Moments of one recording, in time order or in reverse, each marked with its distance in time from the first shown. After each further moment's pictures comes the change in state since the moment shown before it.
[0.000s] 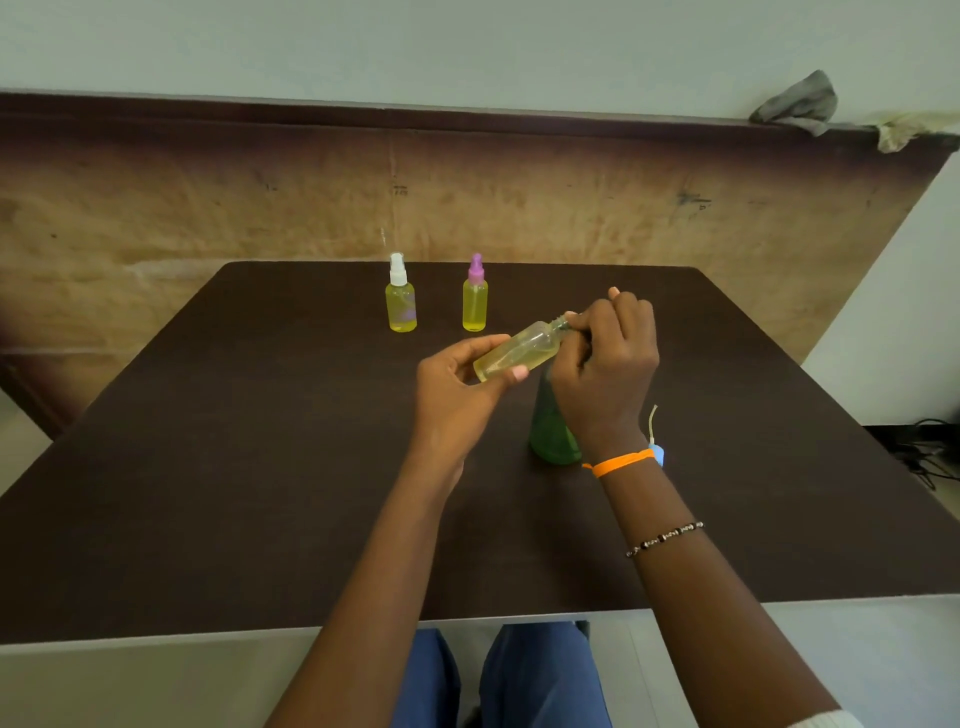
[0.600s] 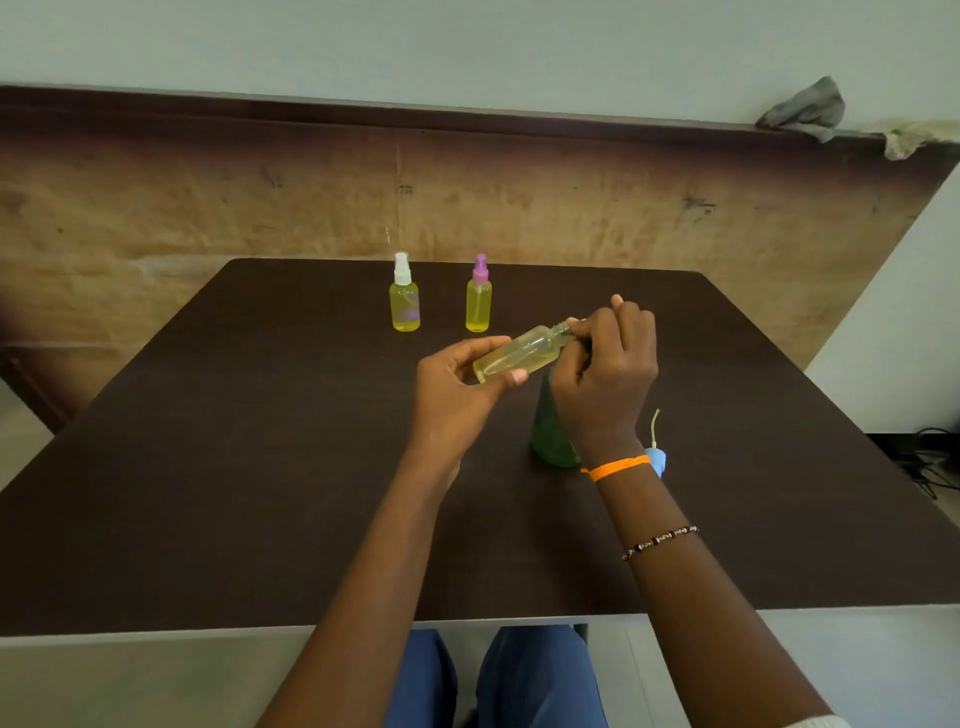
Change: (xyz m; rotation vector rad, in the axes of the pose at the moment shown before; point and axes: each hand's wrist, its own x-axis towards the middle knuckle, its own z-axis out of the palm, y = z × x) left_hand 0.003 -0.003 -0.004 0.036 -0.011 -0.009; right_hand -0.009 0.002 0.002 -0.016 0.007 0.014
